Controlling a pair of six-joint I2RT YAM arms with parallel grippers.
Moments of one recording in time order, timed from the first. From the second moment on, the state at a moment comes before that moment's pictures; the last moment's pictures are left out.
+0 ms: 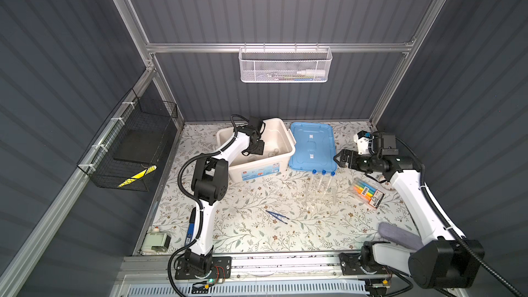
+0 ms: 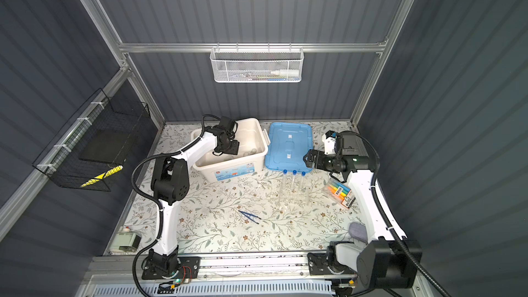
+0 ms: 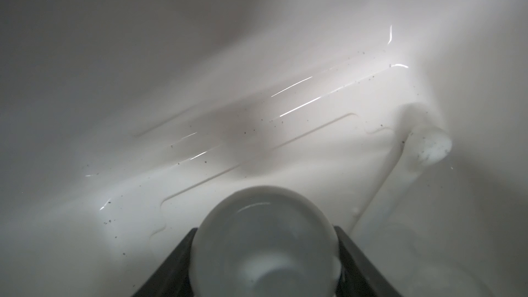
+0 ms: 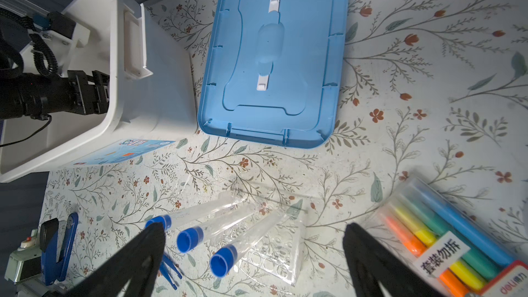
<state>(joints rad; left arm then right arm) -0.41 2.22 1.88 -0.81 -0.12 -0.19 0.00 1.22 1.11 -0.76 -0.35 0.20</state>
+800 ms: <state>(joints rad) -0.44 1.95 1.86 -0.82 -0.08 -0.16 0.00 1.22 1.10 -0.77 -0.35 0.20</state>
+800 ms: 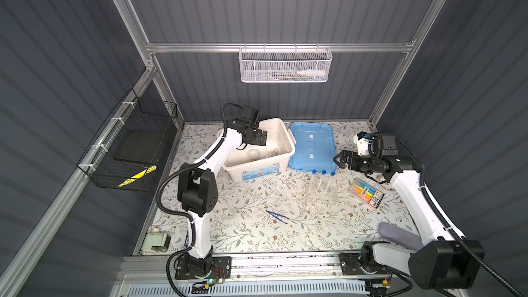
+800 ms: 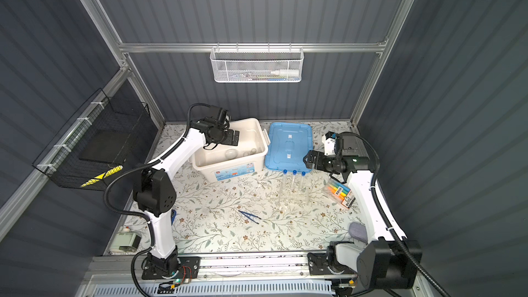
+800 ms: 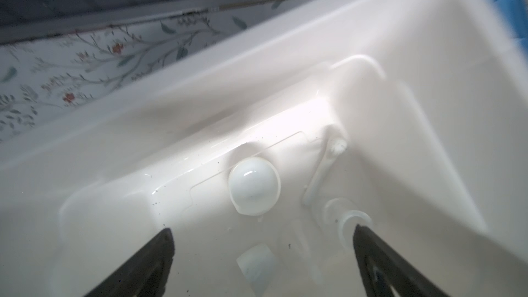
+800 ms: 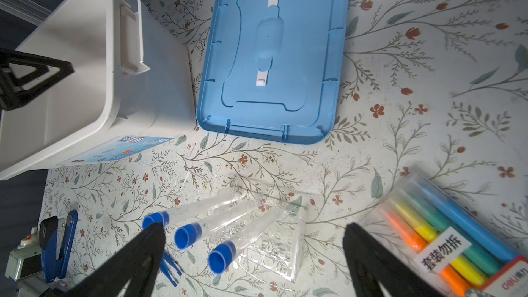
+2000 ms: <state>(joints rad) -1.18 1.35 0.97 -0.76 -0.15 -0.01 0.00 1.18 1.09 -0.80 -0.34 0.17</state>
